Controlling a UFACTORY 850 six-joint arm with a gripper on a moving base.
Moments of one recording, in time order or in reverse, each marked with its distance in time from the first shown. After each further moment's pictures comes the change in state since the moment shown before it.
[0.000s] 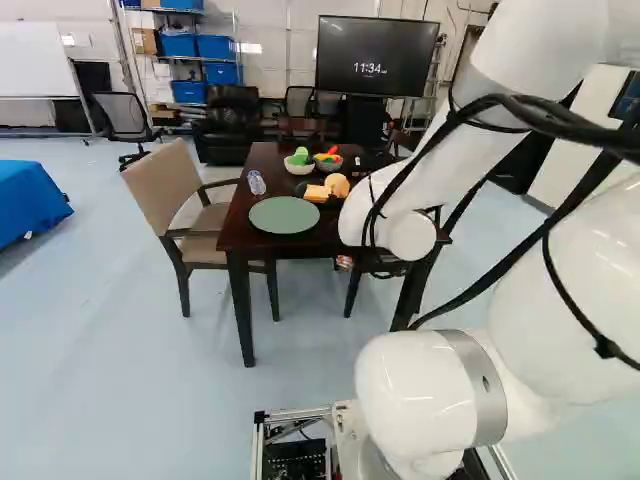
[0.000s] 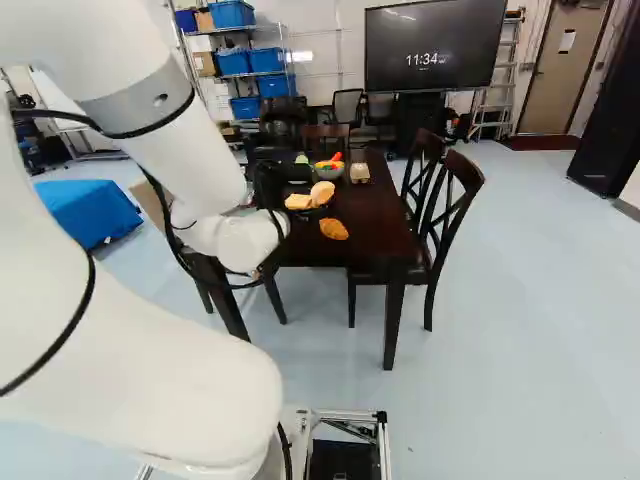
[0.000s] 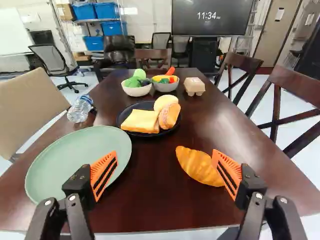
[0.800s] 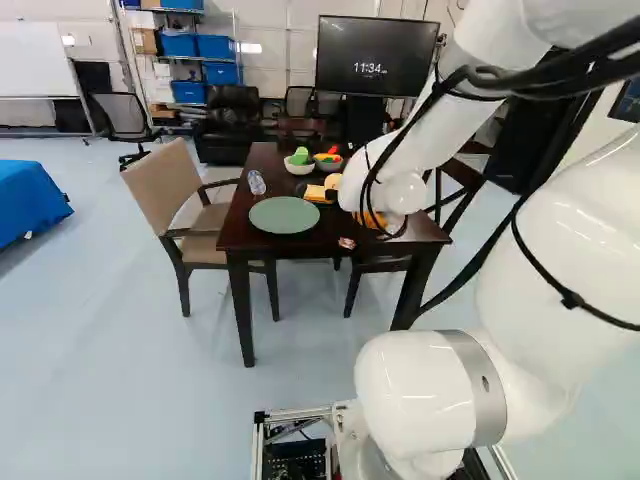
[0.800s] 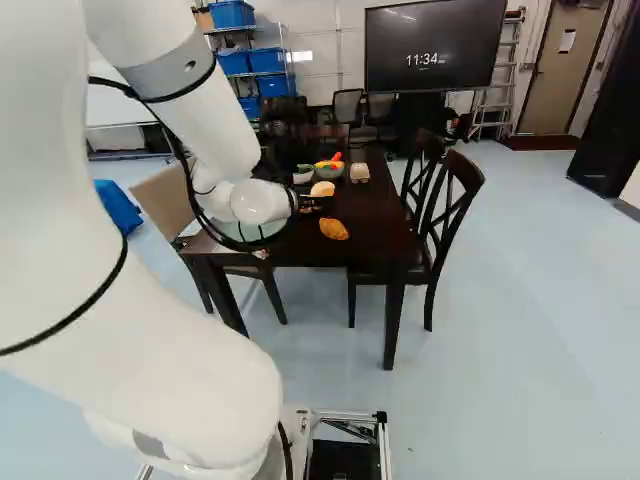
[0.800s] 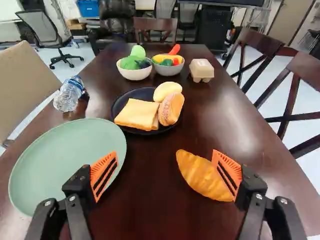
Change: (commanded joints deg) arm -0.9 -6.4 -11.7 -4.1 -15.9 0.0
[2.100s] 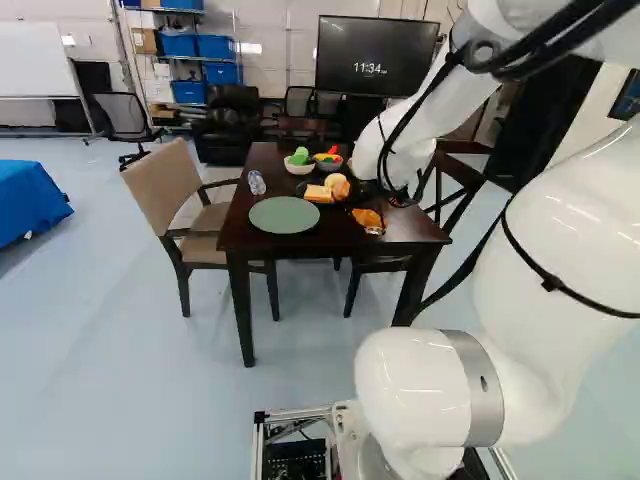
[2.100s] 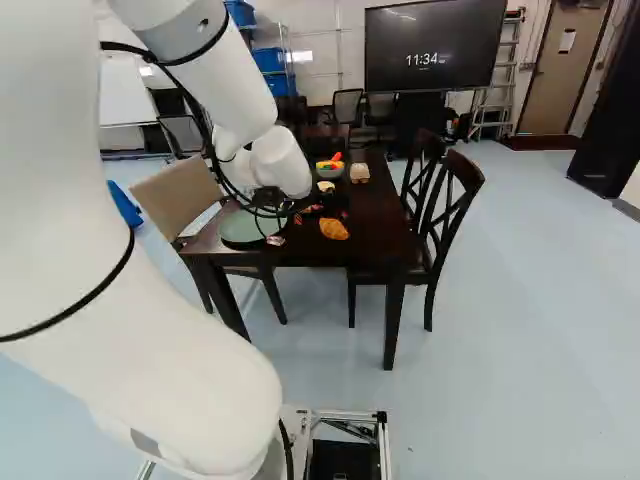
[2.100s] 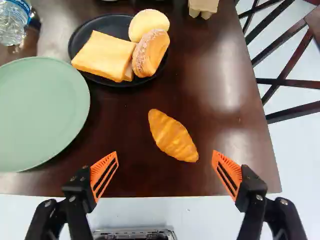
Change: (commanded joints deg) arm -5.4 -1.9 -11.4 -9.9 -33.8 0.0
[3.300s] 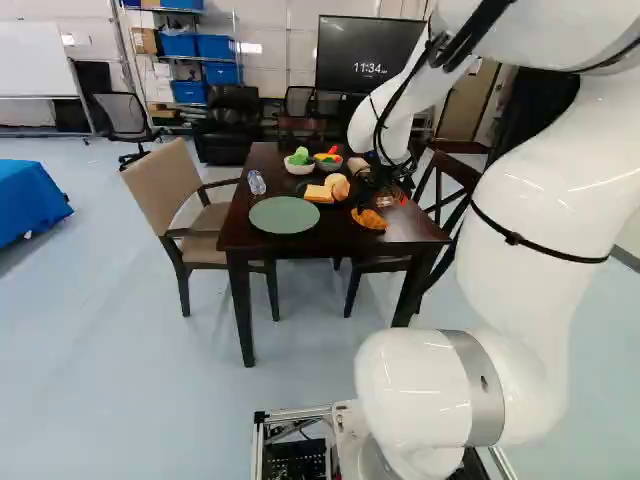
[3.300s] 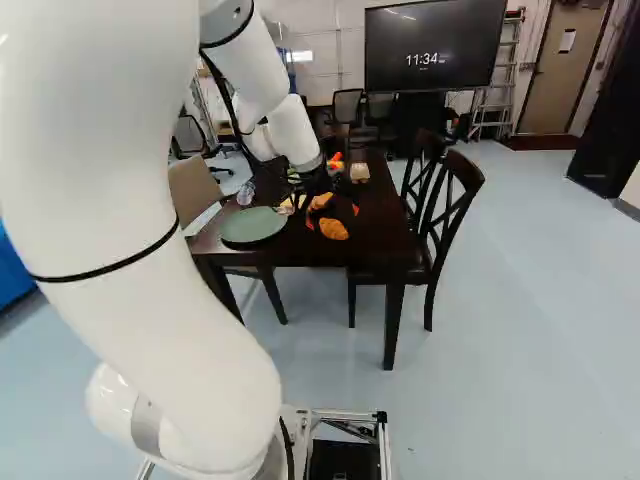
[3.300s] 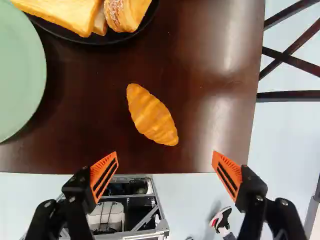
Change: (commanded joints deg) arm 1.8 -11.0 -16.9 -6.4 -25.7 0.0
